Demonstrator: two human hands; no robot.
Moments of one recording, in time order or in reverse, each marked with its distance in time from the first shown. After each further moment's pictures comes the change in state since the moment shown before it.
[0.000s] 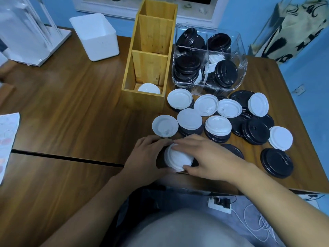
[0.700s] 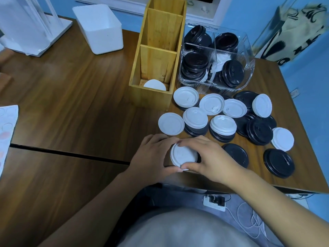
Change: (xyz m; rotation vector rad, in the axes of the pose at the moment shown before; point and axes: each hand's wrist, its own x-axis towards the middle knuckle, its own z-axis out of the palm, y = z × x) left_hand -0.001 -0.004 0.003 -0.010 0.029 0.076; right_hand 0.003 -0.013 0.017 0.126 0.112 0.179
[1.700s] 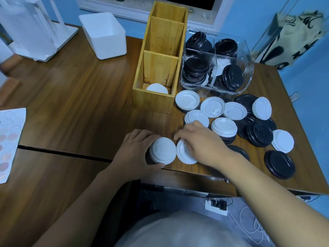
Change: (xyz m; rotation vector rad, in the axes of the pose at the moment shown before) left_hand -0.017 -0.033 -0.040 0.089 -0.022 -0.091; right_hand 0.045 -0.014 -0.012 -0.343 -0.051 0.053
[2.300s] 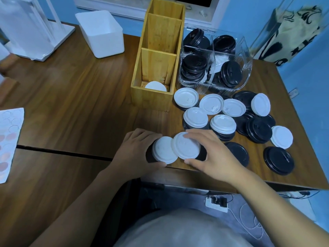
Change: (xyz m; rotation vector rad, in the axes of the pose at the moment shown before) left_hand 0.001 0.004 0.001 -0.013 -0.018 0.011; right_hand -0.055 0.003 0.015 0.409 0.220 0.060
